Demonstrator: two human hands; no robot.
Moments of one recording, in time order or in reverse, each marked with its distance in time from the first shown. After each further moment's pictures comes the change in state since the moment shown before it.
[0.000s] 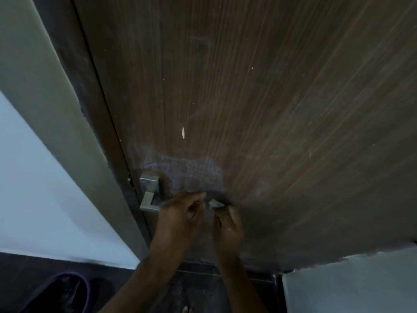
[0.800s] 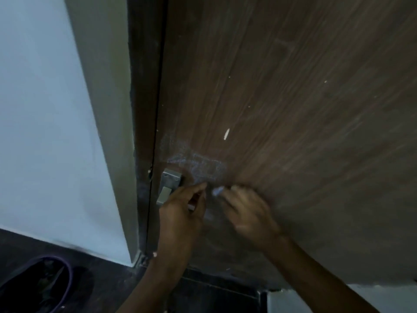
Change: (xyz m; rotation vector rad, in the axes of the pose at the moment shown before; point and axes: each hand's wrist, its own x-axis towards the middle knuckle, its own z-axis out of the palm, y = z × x) left_hand 0.001 -0.009 -0.013 -0.239 0.251 -0.232; right_hand 0.078 -0.007 -0.028 -0.519 -0.067 -1.187
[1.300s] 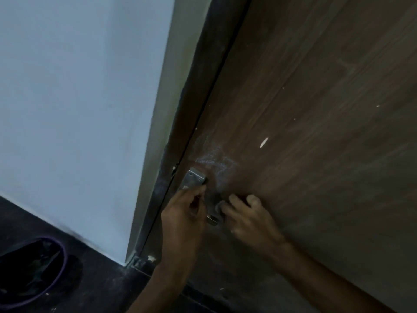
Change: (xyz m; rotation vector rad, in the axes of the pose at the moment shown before) left_hand -0.007 -0.010 -0.016 0.048 0.267 -0.015; right_hand 0.039 -0.012 -0.010 -0.251 -0.210 -0.411
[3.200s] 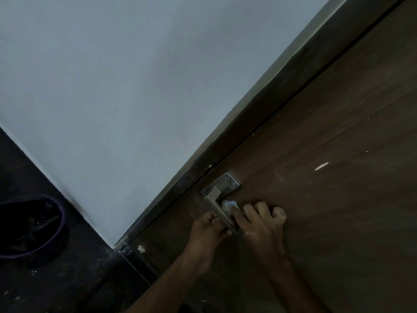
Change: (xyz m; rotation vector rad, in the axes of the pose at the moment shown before) left_hand -0.022 -0.065 0.042 -1.121 -0.306 -0.878; right_hand 0.010 -0.024 0.046 0.071 0.001 0.231
